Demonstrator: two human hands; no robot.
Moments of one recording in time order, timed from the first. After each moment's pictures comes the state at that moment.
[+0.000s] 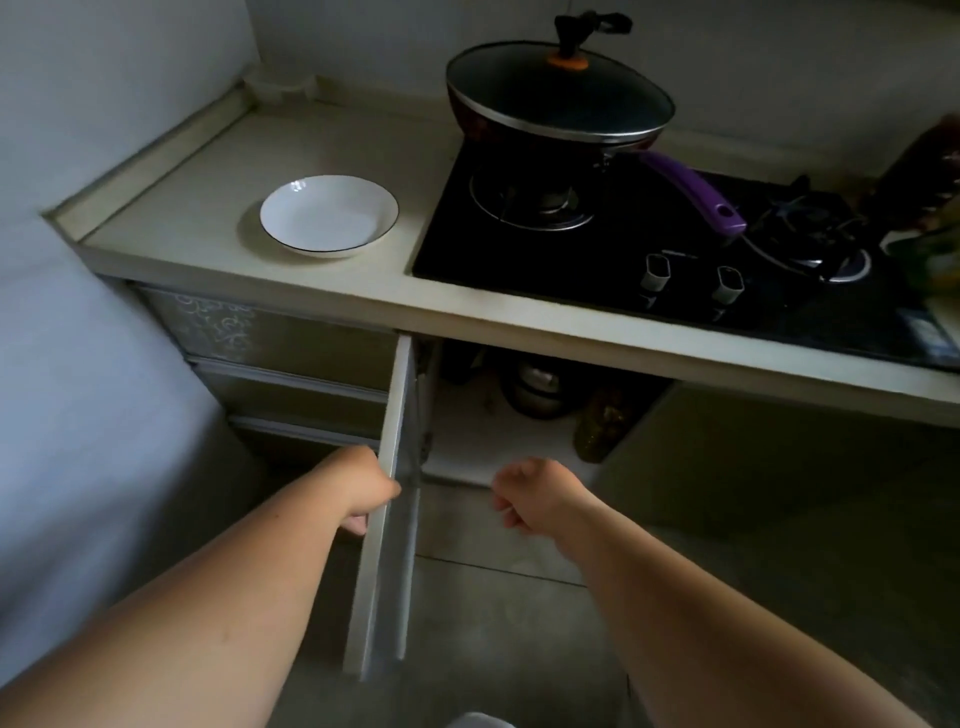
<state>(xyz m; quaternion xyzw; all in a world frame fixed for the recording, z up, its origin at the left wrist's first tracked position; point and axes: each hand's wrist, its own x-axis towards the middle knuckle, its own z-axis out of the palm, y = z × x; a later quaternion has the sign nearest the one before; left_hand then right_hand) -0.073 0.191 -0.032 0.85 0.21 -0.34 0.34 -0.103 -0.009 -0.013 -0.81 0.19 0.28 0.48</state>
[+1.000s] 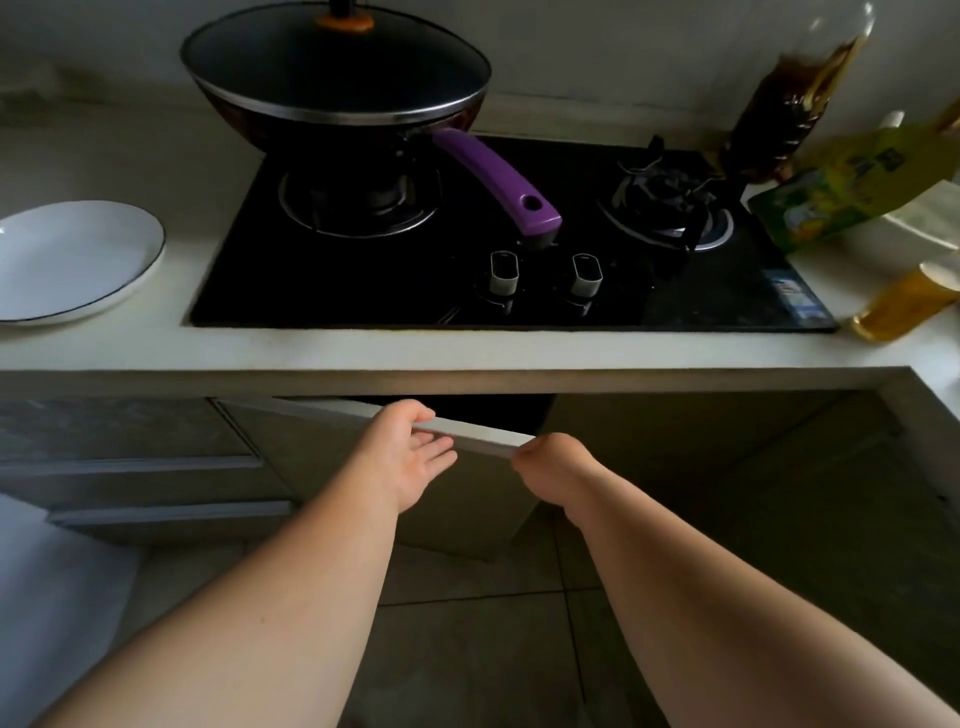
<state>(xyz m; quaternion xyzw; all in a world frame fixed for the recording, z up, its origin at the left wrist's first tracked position) 0.018 -0.028 -0.029 0.46 0.29 -0.29 0.79 -0.025 -0.180 -0.030 -0.85 0.30 0.23 0.36</state>
